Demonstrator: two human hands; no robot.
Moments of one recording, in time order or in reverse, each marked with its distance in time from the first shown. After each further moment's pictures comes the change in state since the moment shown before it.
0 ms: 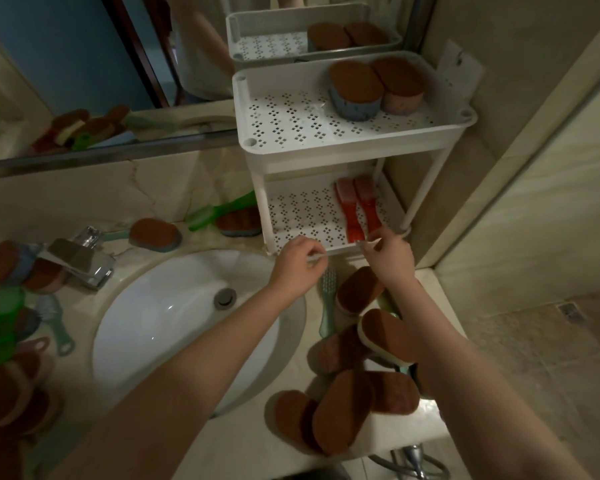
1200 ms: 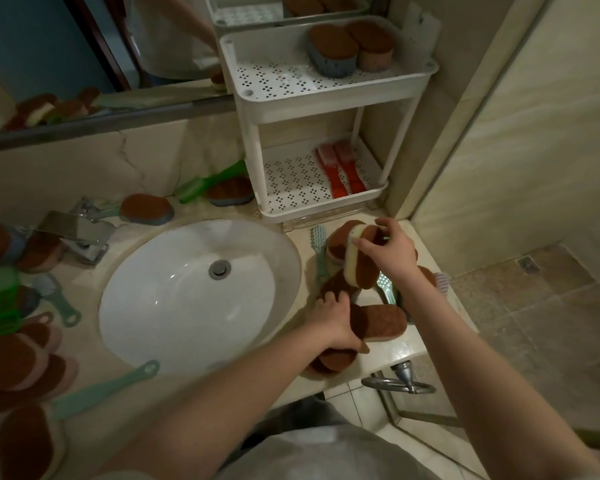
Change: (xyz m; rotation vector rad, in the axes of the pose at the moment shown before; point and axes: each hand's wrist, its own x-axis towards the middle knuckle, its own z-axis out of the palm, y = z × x) left_hand -0.146 0.024 0.062 0.516 -0.737 -0.138; right_hand -0.114 0.014 -0.018 0.243 0.025 0.157
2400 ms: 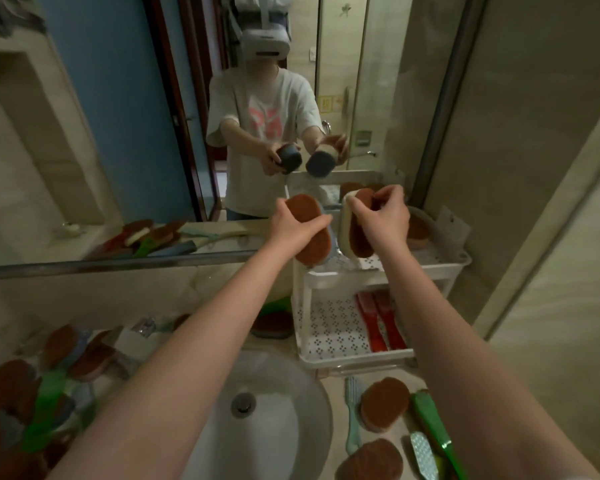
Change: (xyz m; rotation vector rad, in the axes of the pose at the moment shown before) left_hand -0.034 -0.060 -0.356 -0.899 0.930 0.006; right_hand 0.101 -0.284 -0.021 0.288 0.239 -0.455
